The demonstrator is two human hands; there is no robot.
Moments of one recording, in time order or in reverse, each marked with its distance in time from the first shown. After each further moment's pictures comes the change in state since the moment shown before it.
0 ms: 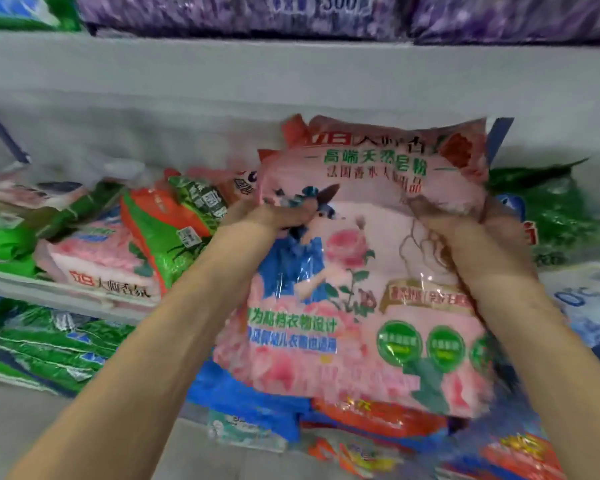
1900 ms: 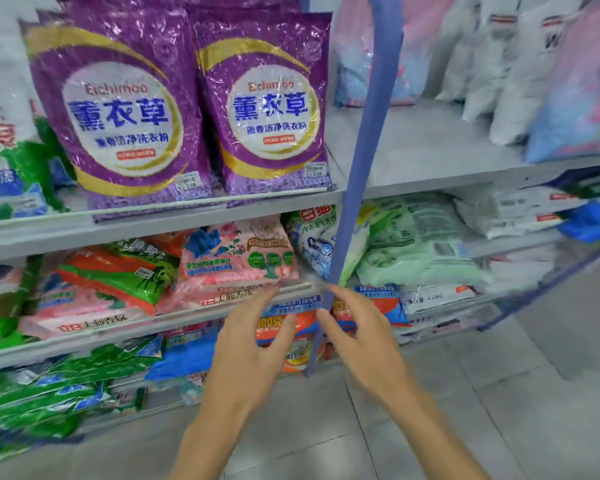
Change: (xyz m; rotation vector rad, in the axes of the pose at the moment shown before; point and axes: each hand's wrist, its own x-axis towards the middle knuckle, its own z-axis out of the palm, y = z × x) left_hand -0.278 0.081 -0.005 0.593 -0.381 0.335; right_hand -0.246 -0.102 -0.094 -0.514 -0.005 0.033
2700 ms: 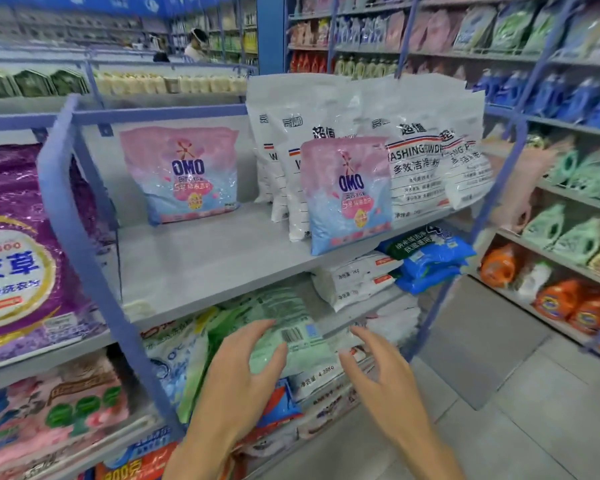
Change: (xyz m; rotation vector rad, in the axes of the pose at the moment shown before) left_hand 0.065 0.222 0.184 -0.009 -0.228 0.312; right_hand -0.002 0.114 -0.291 -0.094 0.307 0.211
